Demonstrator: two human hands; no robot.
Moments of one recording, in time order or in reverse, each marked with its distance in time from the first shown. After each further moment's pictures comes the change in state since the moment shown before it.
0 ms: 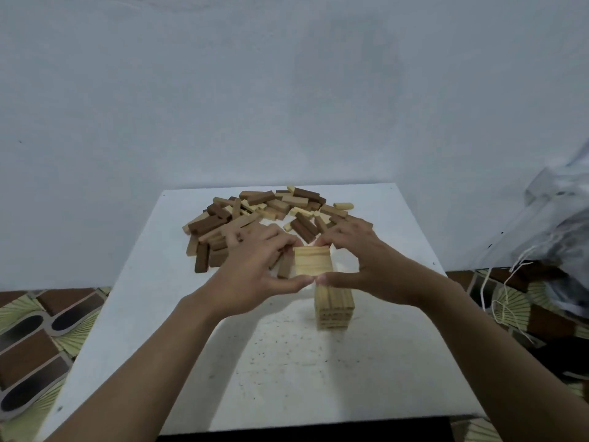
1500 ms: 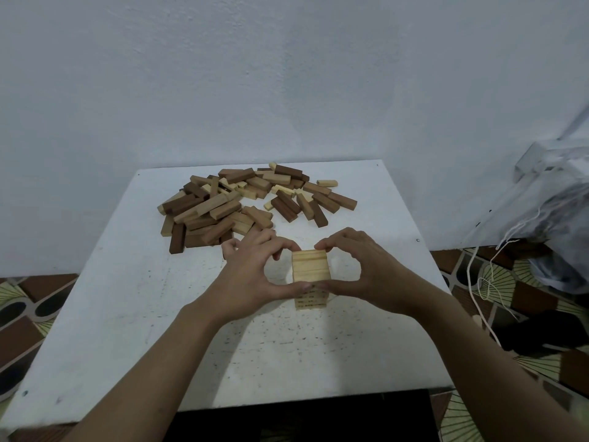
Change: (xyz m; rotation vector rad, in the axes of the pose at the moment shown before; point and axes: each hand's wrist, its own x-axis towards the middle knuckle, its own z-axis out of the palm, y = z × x) left_hand -0.009 0.013 0.057 -0.022 -0.017 -0.102; right_hand -0.039 0.038 0.030 0.096 0.035 0.127
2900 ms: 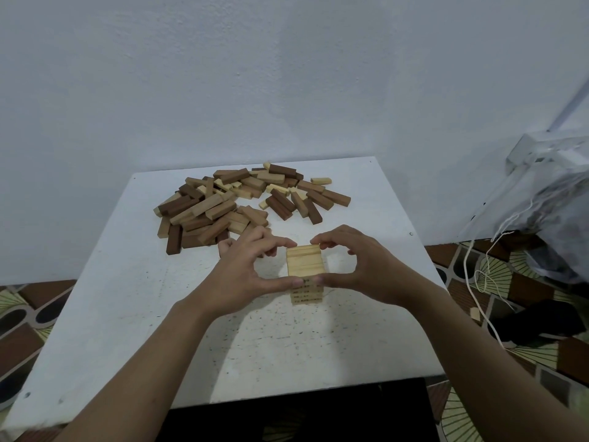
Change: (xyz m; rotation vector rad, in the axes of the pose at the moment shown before) left_hand -0.002 -0.003 -0.007 -0.095 -0.078 -0.015; right_hand -0.001 0.011 0.003 0.117 0.051 0.016
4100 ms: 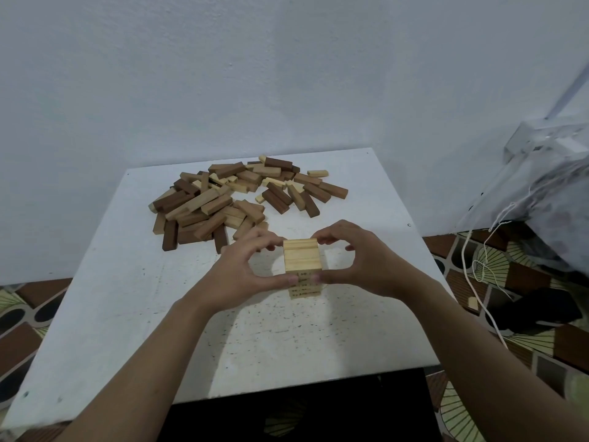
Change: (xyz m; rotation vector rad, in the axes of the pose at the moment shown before) left_hand 0.000 -0.015 0.009 -0.173 -0.042 -0.045; right_hand 0.001 0.007 0.005 0.061 0.007 0.032
